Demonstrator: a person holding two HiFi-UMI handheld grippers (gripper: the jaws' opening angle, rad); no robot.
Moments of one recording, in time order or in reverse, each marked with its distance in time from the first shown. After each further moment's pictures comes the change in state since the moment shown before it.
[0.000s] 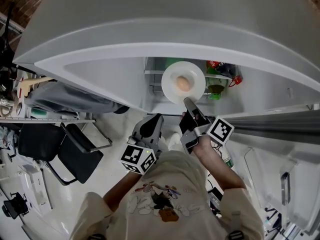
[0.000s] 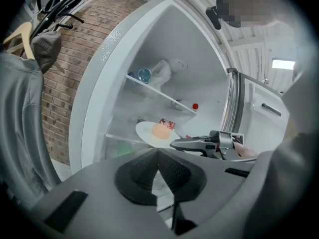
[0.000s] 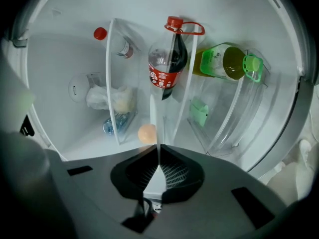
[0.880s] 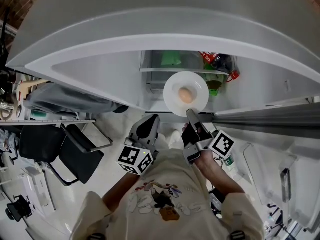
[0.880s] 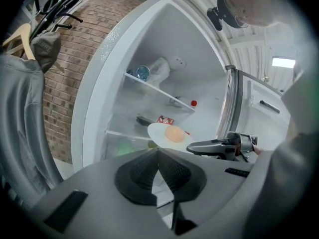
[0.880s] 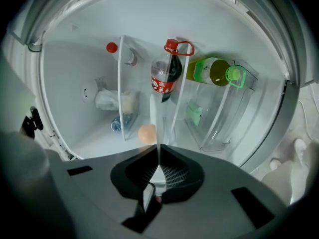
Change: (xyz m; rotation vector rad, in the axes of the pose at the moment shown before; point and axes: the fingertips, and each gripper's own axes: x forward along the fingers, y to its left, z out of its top) left arm -0.007 -0.005 -0.010 0.010 0.028 0.004; right arm -0.055 -0.004 -0.014 -0.016 -0.022 0.000
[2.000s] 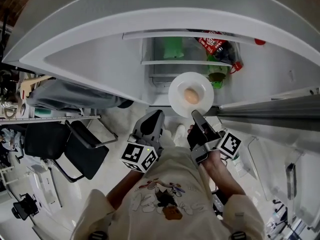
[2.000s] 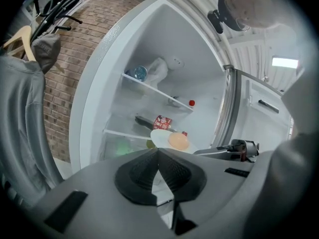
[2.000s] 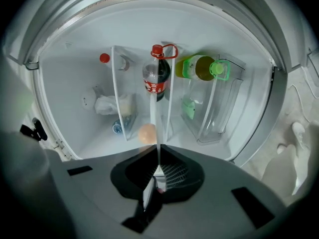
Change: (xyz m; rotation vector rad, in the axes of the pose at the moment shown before) left arm -0.003 -0.012 -0.003 -0.004 -0.001 0.000; right arm -0.028 -0.011 -0.010 0.117 0.021 0.013
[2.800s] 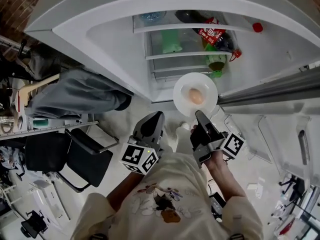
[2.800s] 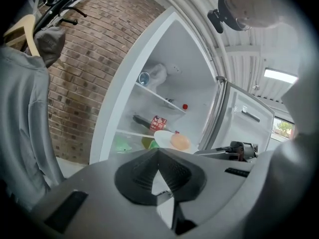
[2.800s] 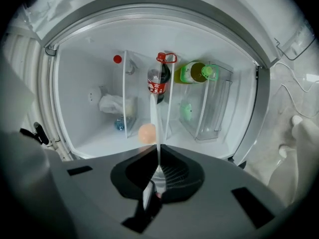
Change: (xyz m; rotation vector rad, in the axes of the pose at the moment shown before) left arm -0.051 0.021 0.004 -0.020 0.030 -0.121; right arm -0.016 0.008 -0.050 -0.014 -0.152 -0.049
